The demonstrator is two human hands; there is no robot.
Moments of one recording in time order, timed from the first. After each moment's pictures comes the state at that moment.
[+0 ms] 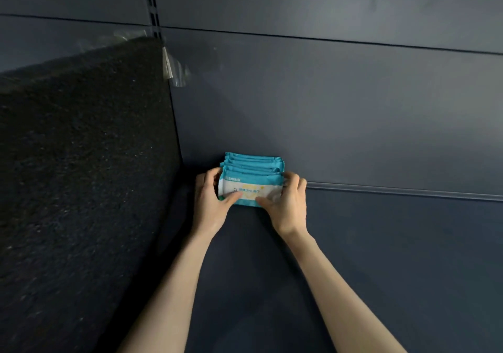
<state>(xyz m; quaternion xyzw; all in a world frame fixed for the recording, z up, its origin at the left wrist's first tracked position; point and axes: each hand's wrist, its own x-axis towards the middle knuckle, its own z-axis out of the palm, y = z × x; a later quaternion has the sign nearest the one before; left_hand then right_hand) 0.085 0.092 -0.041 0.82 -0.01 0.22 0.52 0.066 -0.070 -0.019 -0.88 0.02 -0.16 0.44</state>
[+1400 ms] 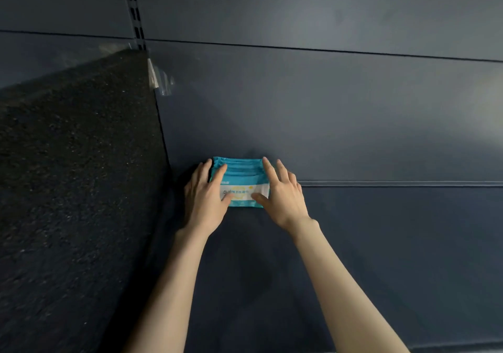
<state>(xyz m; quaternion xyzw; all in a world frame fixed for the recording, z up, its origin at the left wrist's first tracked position) 0.070 0.093 -0.002 0.95 -0.07 0.21 0.24 0.059 -0.075 0.015 -0.98 -0.04 -0.10 0.18</state>
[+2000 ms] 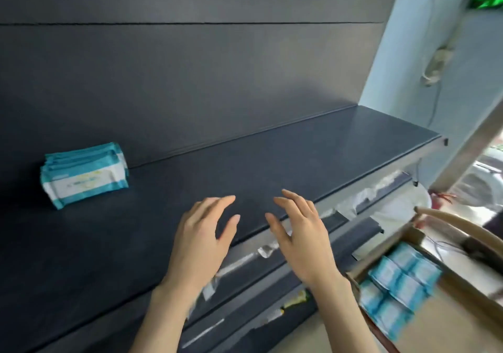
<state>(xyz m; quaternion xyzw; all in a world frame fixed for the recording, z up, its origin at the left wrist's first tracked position) -0.128 -0.070 0.008 0.83 -0.38 0.18 0.37 -0.220 -0.228 0.000 -0.91 0.15 -0.31 0.21</state>
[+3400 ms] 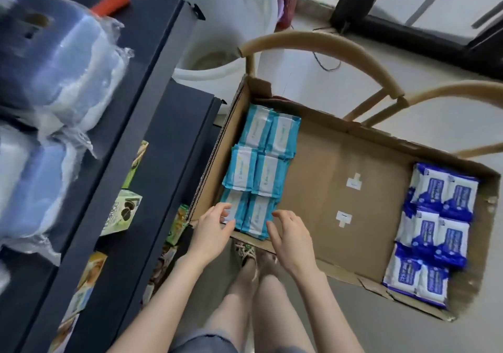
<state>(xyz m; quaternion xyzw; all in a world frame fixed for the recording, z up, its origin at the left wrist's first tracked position) -0.288 -0.606 -0.330 0.78 -0.41 -0.45 0.12 -0.462 -0.637 -0.329 -0.69 0.62 -0.02 0.39</state>
